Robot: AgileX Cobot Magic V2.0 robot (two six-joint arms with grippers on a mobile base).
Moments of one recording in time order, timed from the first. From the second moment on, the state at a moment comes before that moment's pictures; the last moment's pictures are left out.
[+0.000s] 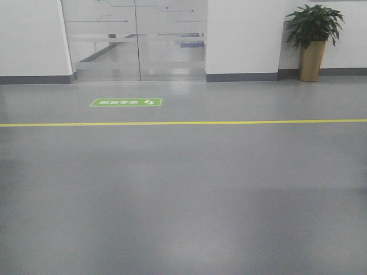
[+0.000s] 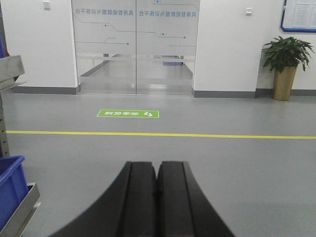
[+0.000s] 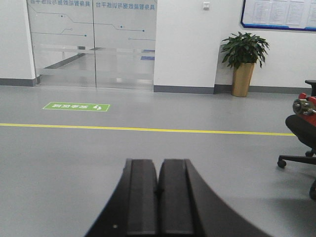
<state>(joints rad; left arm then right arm) 0.02 0.00 0.00 -0.01 0.02 0.03 -0.11 0.00 0.00 0.13 0.04 -0.10</state>
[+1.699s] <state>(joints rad) 0.02 0.00 0.00 -0.01 0.02 0.03 -0.11 0.00 0.00 0.13 0.04 -0.10</state>
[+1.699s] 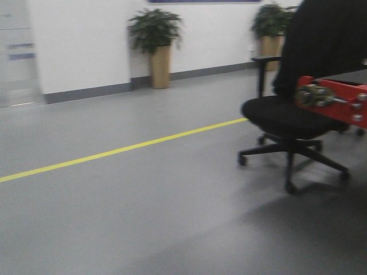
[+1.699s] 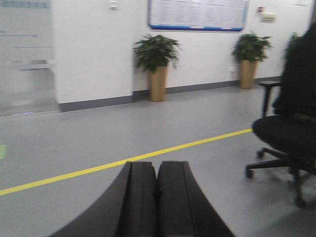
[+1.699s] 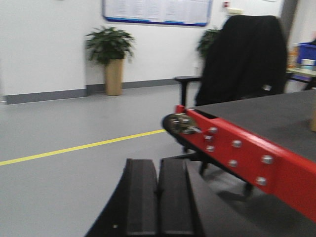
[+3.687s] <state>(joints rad) 0.02 0.00 0.00 -0.01 0.02 0.03 -0.11 0.00 0.00 0.13 0.04 -0.10</state>
